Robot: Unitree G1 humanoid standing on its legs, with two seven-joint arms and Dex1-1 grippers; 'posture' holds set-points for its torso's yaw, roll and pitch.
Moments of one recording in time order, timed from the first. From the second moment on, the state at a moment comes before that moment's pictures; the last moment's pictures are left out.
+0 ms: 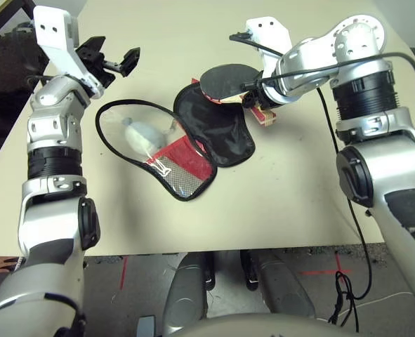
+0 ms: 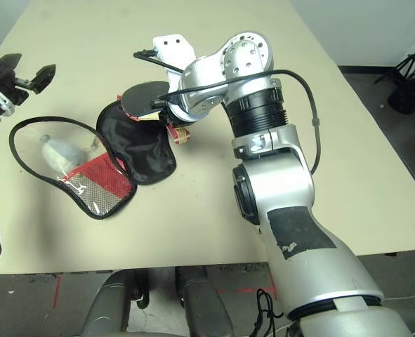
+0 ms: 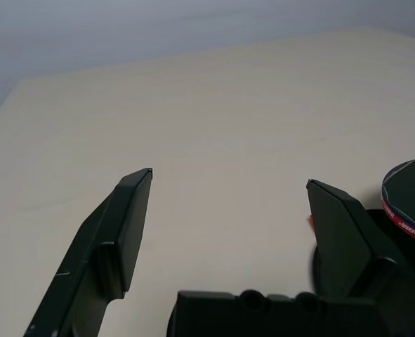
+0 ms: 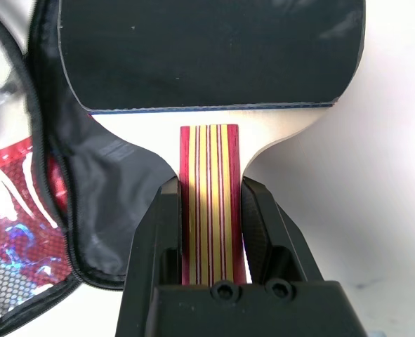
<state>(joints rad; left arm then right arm) -0.90 0.66 0.26 0.62 -0.24 0.15 -0.55 -1.40 -0.21 0.05 0.54 1.07 1.53 -0.57</state>
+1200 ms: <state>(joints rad) -0.84 0.68 0.27 0.57 -0.25 0.16 -0.53 -1.28 0.07 -0.10 0.60 0.39 1.36 -0.21</state>
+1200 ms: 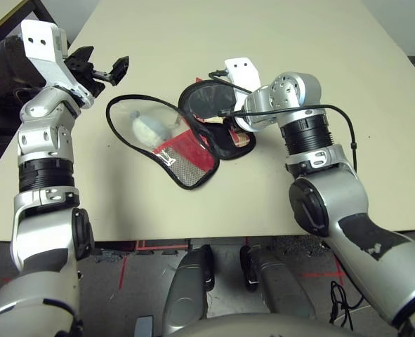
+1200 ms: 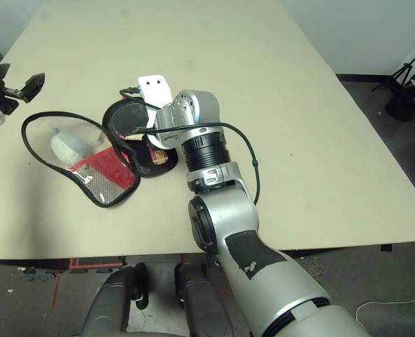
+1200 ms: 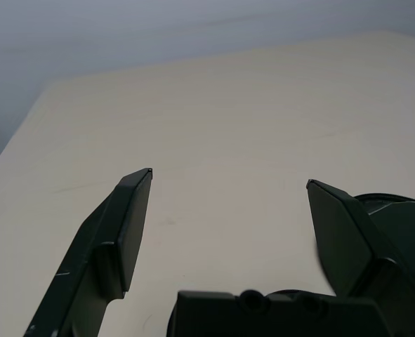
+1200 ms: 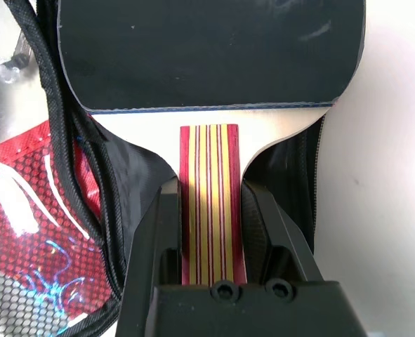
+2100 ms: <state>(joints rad) -0.80 0.67 0.28 0.51 -0.25 0.20 -0.52 -1.28 0.08 -0.03 0.77 0.21 1.11 0.00</state>
